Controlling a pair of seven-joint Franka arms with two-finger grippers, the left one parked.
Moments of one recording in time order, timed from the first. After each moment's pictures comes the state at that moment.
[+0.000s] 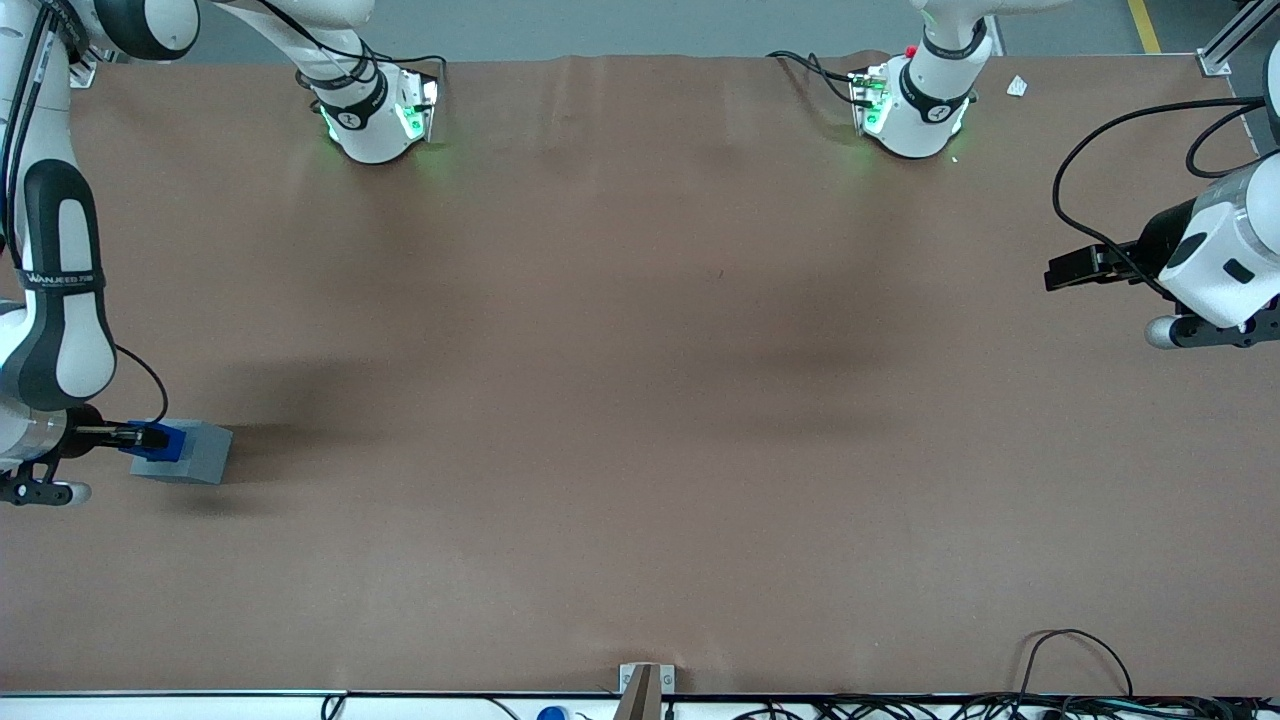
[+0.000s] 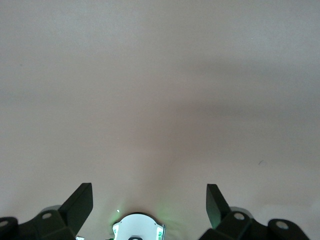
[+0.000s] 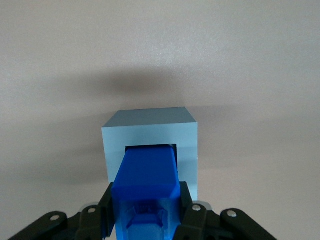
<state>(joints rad) -0.20 0.65 -0.14 -1.48 0.04 2.01 -0.24</state>
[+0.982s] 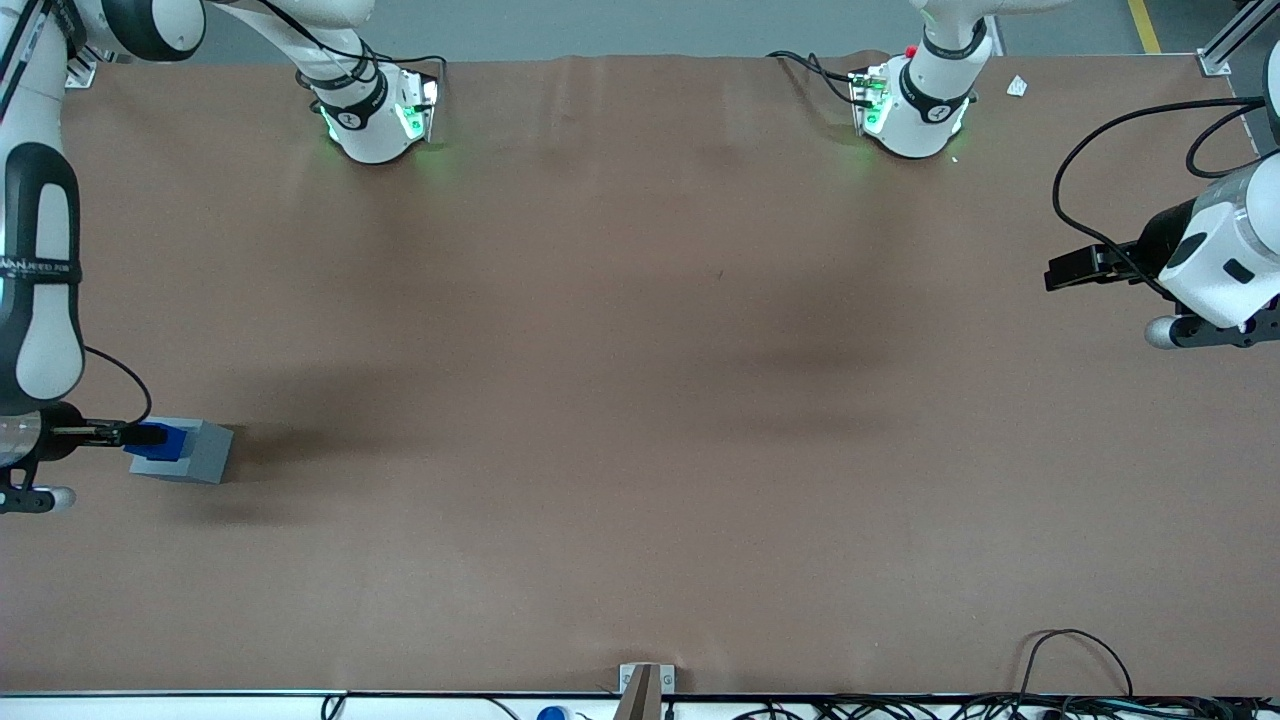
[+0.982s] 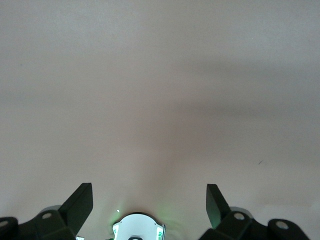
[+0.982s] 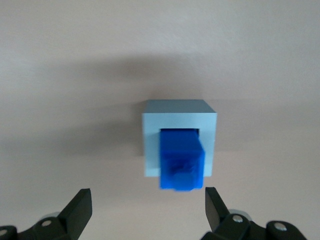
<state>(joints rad) -0.16 0.63 -0.13 -1.30 0.04 1.75 -0.22</state>
